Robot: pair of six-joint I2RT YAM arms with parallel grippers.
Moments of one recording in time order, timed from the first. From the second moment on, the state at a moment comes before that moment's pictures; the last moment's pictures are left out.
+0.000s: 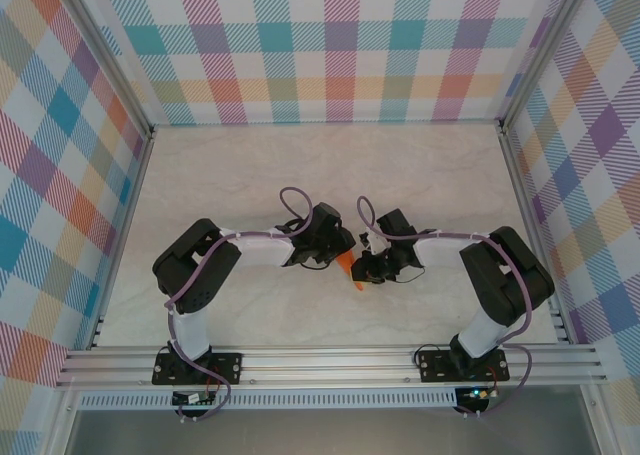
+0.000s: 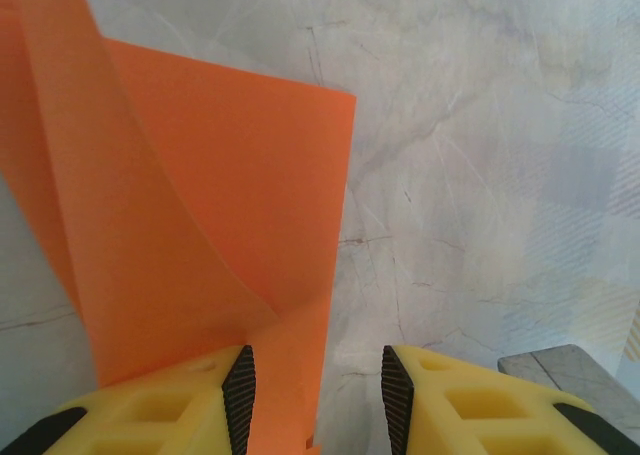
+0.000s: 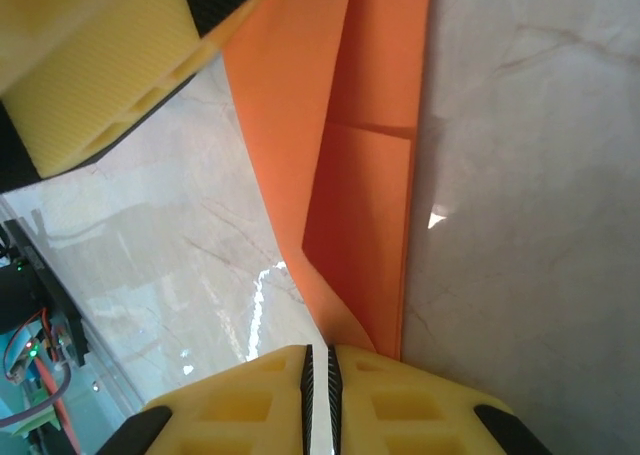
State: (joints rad) left arm -0.80 1.88 1.01 0.02 0.11 -1.23; right arm 0.53 1.64 0.69 -0.24 -0.69 0.49
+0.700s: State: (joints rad) left arm -0.80 1.89 1.02 0.02 0.12 -1.22; right arm 0.53 1.65 0.66 -0.22 -0.81 0.52
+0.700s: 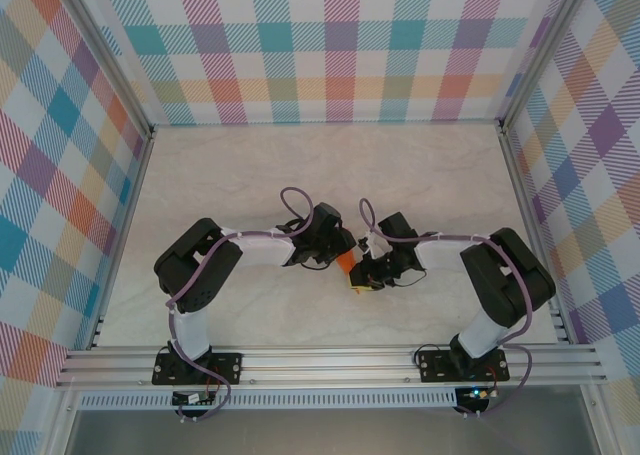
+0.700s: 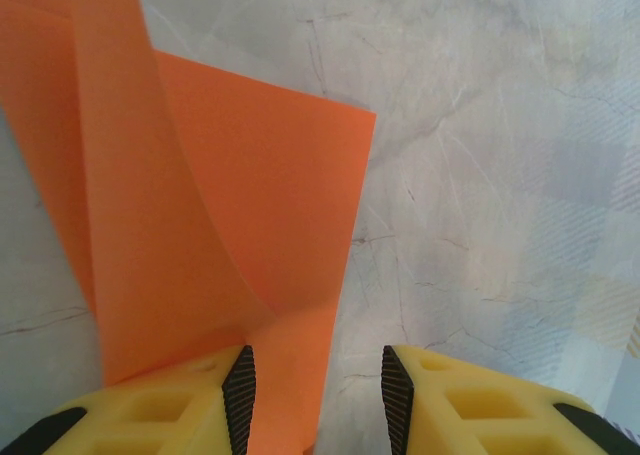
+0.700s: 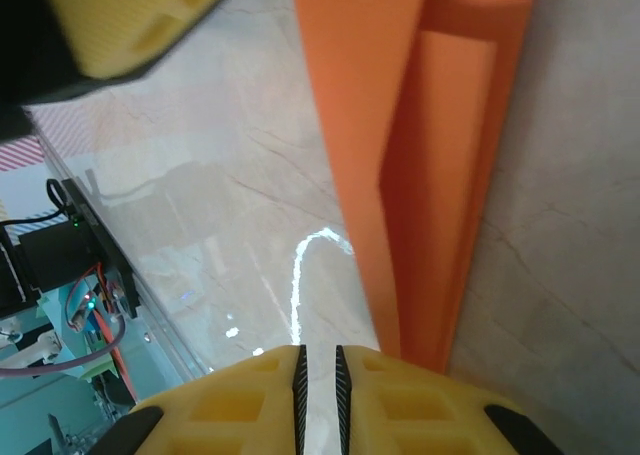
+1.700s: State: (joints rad) left arm -0.80 1.89 1.03 0.00 0.14 -1.21; right arm 0.53 1.61 0.60 -0.25 -0.76 0.53
